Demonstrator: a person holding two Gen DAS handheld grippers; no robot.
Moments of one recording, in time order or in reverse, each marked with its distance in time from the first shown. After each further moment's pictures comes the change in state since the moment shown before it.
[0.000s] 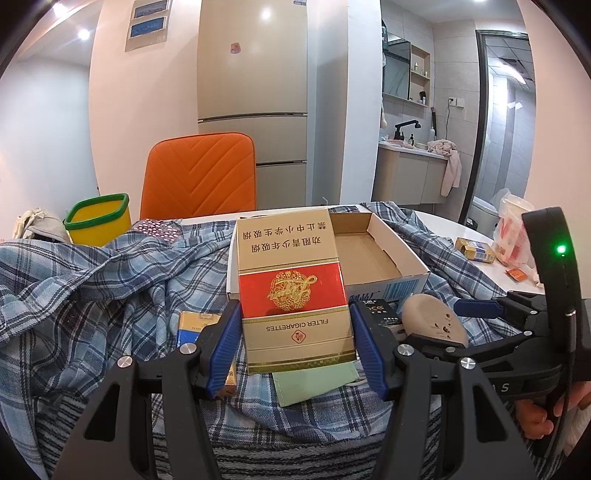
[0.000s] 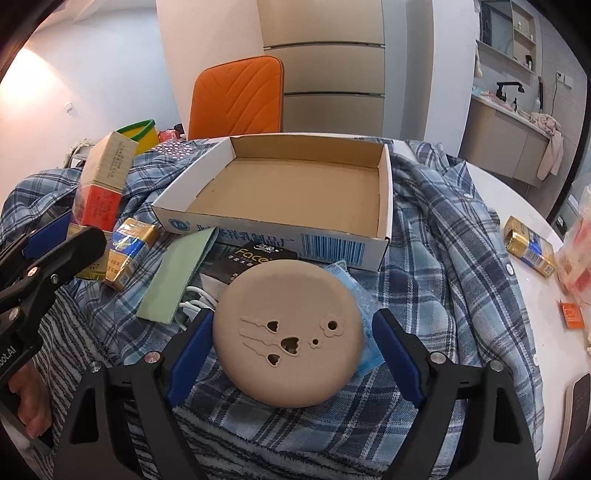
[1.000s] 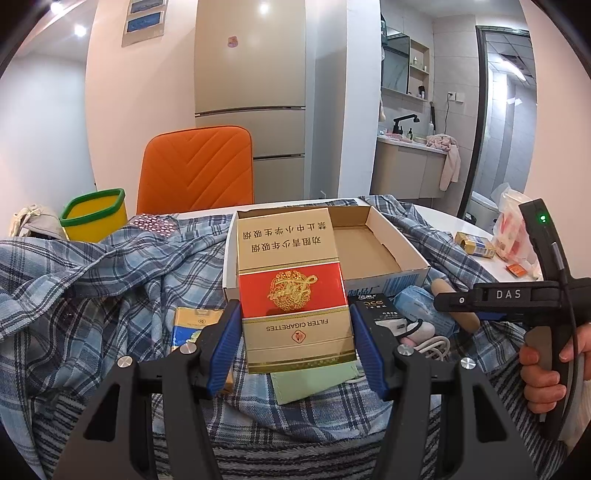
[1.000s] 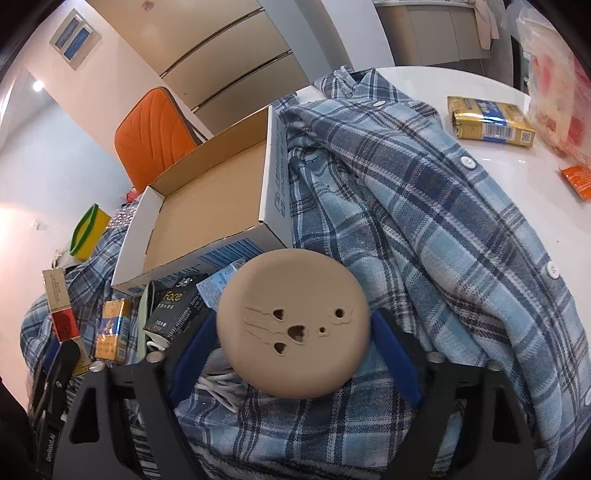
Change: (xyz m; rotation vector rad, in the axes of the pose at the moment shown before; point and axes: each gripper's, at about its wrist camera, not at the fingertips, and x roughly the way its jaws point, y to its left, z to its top) left arm 0.005 -0.001 0.000 0.000 0.025 -0.007; right arm 0.011 -0.087 -0.011 0.484 0.059 0.104
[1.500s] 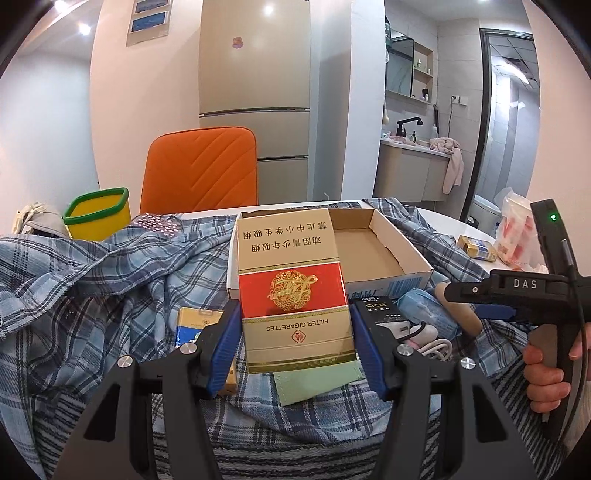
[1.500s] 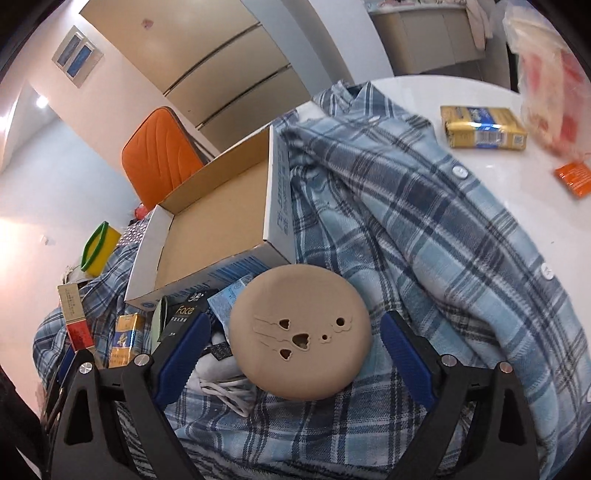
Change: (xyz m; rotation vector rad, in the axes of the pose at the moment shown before) left arm -0.001 0.005 0.000 -0.011 -0.004 0.007; right arm -0.005 -0.004 0.003 0.039 -0.031 0.045
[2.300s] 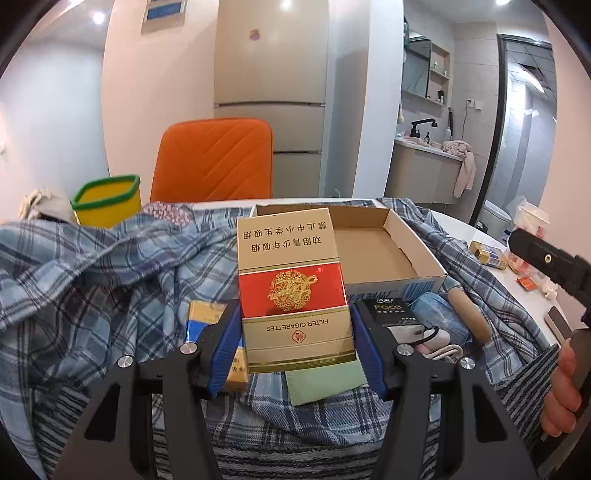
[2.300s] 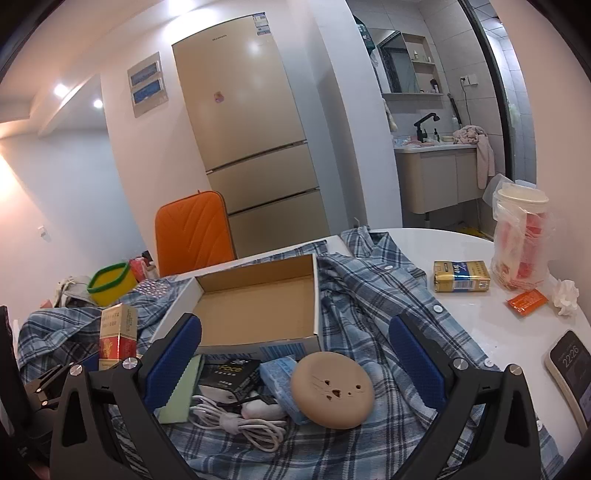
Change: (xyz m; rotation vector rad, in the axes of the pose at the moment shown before) left arm 0.011 0.018 0.007 -0.062 0.031 0.025; right arm -0.084 0.065 -0.032 -0.267 -0.505 -0.114
